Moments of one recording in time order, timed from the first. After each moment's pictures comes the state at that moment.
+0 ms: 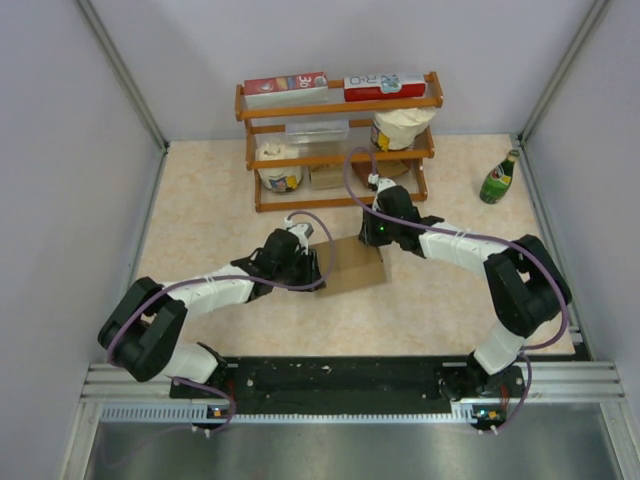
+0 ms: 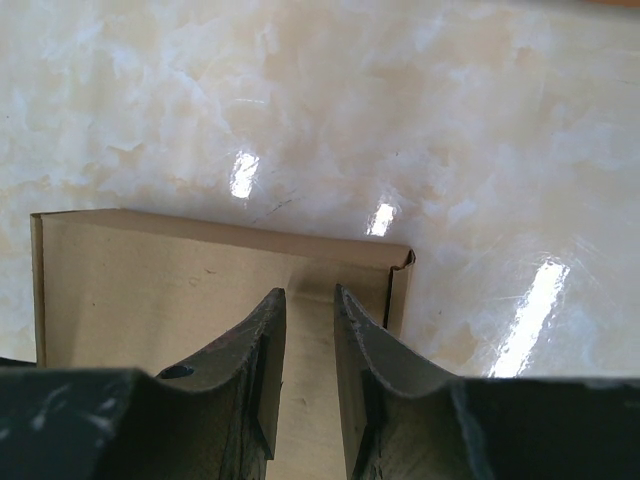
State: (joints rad) left arm -0.65 1.41 0.64 -0.02 0.20 -0.55; right arm 0.57 1.67 1.00 -0.06 -0.06 0.36
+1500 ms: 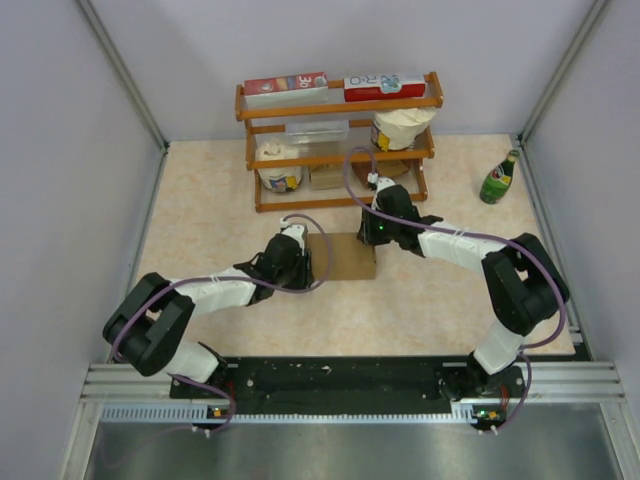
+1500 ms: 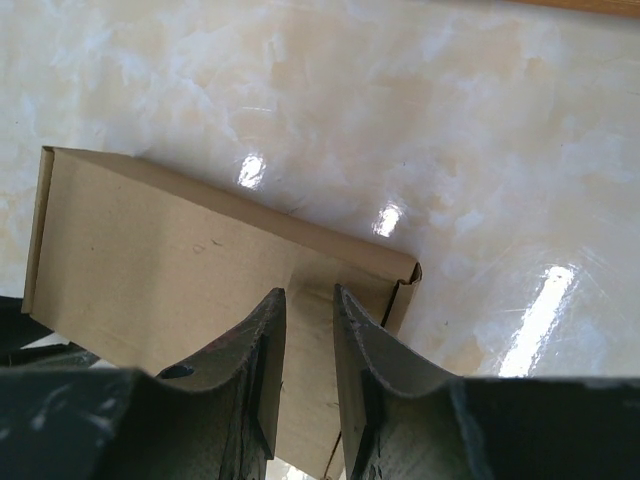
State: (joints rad) left arm -0.64 1.45 0.59 0.06 -0.01 -0.46; right arm 0.57 1.69 1.00 -0.04 -0.07 0.36
